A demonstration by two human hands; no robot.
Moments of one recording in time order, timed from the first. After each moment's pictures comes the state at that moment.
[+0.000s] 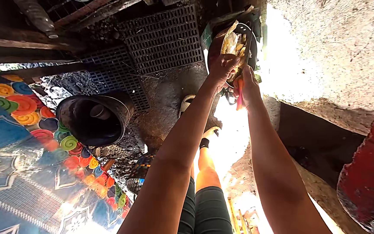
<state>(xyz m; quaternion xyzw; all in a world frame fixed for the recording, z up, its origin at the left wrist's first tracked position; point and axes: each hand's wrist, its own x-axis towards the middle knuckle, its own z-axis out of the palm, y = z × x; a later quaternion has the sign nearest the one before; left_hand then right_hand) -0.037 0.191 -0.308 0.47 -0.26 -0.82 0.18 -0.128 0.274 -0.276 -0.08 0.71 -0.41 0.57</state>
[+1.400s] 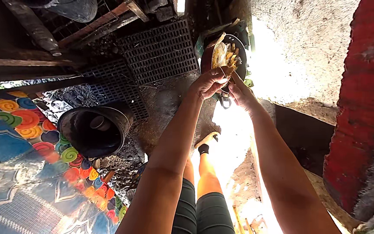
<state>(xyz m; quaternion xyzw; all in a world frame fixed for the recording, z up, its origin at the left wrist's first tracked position) -0.014 0.180 -0.289 0.39 -0.08 -0.91 0.13 -0.155 0.289 -0.258 -0.37 0.71 -0.22 0.56</state>
